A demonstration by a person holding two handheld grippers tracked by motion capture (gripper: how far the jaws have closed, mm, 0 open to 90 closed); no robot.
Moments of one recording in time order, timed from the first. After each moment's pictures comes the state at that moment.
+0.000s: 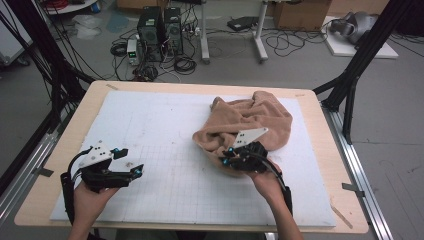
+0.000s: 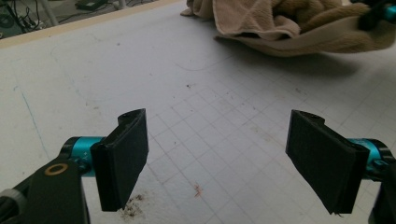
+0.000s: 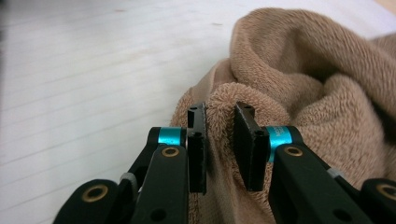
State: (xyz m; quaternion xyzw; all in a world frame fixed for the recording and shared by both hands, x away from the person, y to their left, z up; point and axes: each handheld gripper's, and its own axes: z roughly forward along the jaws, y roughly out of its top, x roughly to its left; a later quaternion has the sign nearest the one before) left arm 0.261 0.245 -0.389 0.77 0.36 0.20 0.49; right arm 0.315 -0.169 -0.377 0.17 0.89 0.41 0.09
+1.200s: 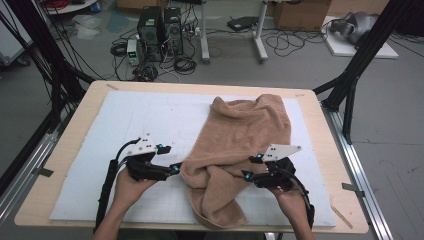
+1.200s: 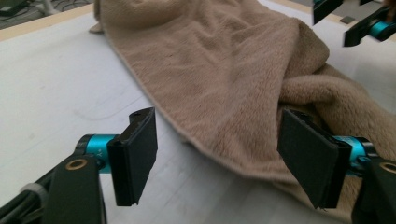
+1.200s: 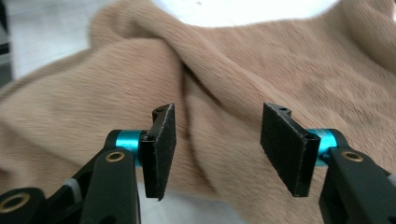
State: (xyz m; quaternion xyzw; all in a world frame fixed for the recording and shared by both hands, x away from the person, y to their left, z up) left arm 0.300 0.152 -0.396 0.81 0.28 0.12 0.51; right arm 0.289 -0.237 -0.393 0.25 0.86 0.42 0.13
